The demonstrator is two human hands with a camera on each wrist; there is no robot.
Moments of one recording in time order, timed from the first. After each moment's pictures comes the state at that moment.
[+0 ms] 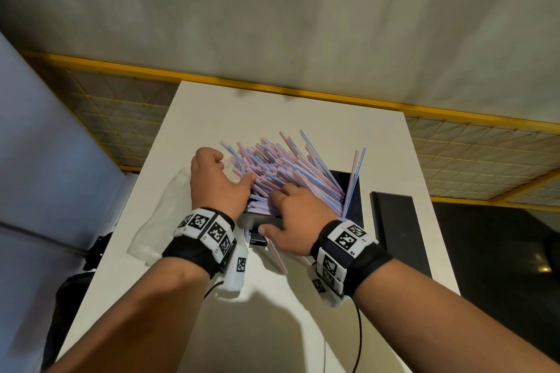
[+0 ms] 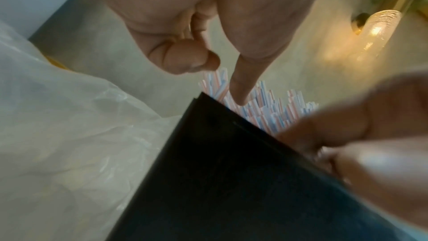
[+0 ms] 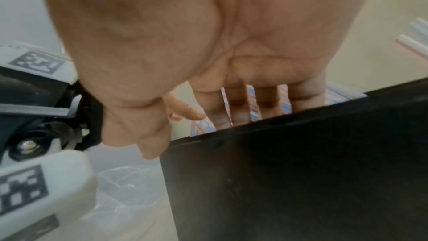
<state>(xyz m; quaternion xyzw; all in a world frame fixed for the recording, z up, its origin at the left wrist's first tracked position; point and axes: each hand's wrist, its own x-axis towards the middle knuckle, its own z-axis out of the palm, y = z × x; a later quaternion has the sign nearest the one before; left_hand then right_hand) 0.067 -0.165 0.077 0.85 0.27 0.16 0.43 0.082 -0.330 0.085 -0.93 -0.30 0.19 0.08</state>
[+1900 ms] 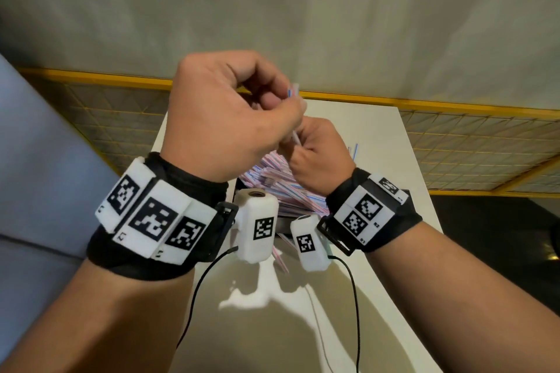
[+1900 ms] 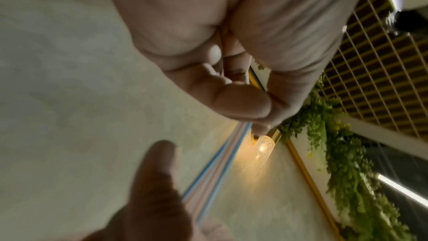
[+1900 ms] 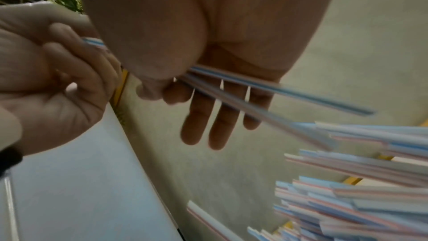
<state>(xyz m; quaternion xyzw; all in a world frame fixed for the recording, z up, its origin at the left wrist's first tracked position) 0.053 -0.193 0.255 0.78 -0.04 0.26 0.56 0.111 -0.324 0.171 -0.77 -0.26 0.04 0.58</state>
